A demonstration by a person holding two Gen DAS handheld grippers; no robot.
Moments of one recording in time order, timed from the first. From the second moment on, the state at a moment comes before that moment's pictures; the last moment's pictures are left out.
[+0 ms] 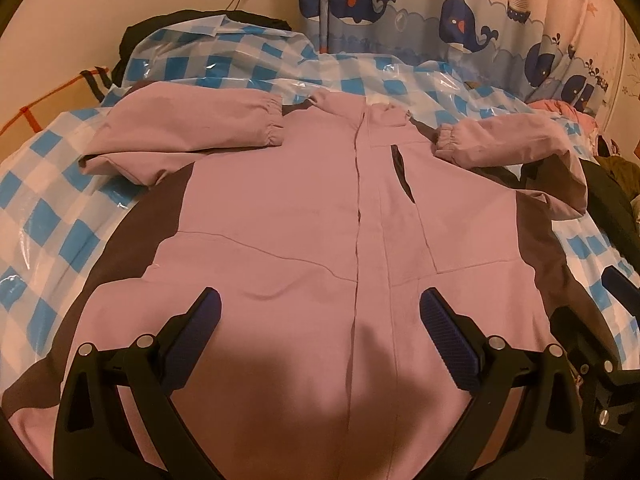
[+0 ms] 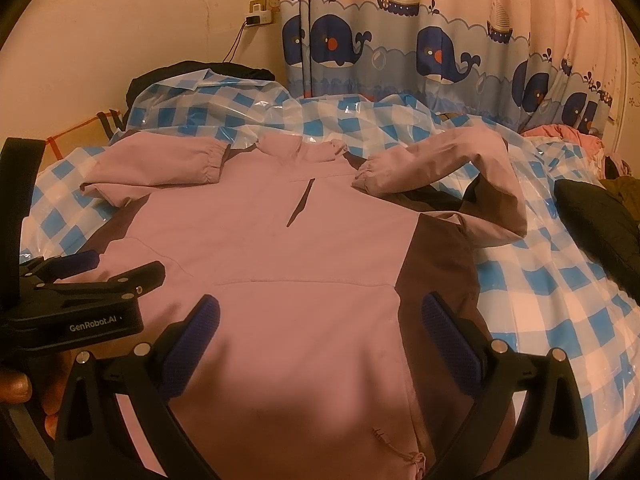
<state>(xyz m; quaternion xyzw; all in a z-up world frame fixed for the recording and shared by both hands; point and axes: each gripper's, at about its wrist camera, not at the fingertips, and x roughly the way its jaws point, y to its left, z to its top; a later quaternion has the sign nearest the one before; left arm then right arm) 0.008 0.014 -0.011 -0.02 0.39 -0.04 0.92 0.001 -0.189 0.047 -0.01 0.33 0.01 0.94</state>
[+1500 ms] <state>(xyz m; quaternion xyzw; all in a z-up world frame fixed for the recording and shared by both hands) 0.010 0.008 -0.020 -0.02 0.41 -0.05 0.91 0.000 -0.184 0.049 -0.01 0.33 0.01 0.94</state>
